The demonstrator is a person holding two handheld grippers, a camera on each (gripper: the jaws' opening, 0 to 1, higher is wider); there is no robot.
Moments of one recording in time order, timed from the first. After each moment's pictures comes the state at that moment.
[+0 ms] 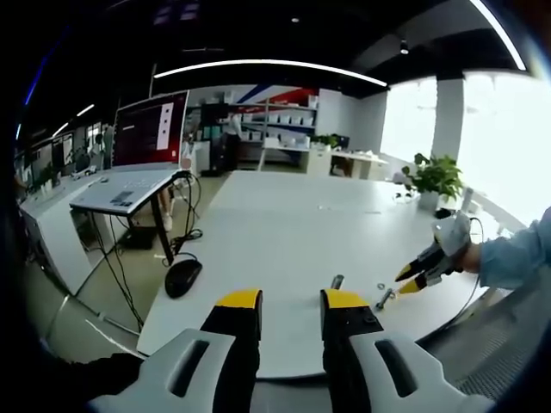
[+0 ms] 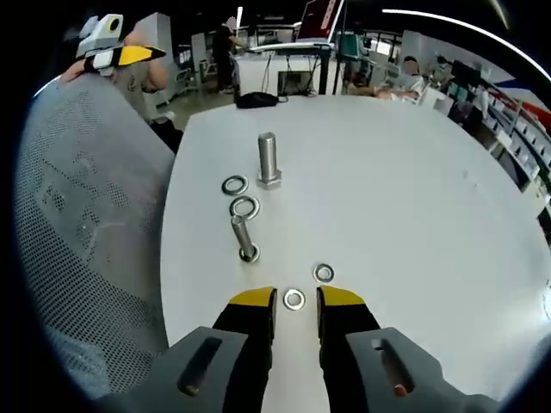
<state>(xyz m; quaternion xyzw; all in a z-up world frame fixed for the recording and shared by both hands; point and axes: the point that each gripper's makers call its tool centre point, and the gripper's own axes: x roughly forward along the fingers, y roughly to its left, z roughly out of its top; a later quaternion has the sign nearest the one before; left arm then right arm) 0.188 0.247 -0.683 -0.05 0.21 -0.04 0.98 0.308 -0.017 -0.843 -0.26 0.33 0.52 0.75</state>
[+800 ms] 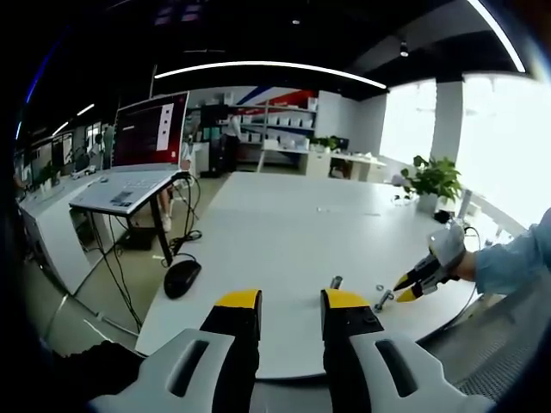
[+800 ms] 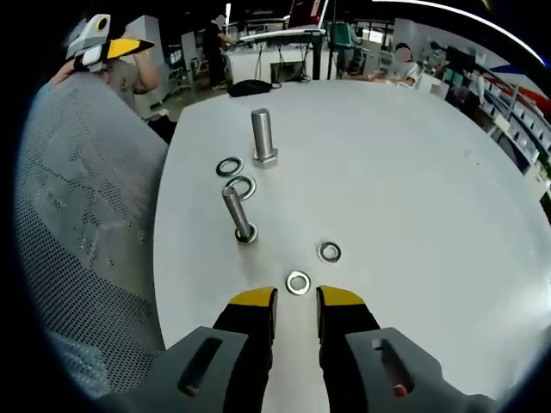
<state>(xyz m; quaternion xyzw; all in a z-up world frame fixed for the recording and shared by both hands) 0.188 0.247 -0.682 -0.05 0.21 -0.04 0.98 0.303 -0.020 -0.871 -0.26 0.37 0.51 0.74</state>
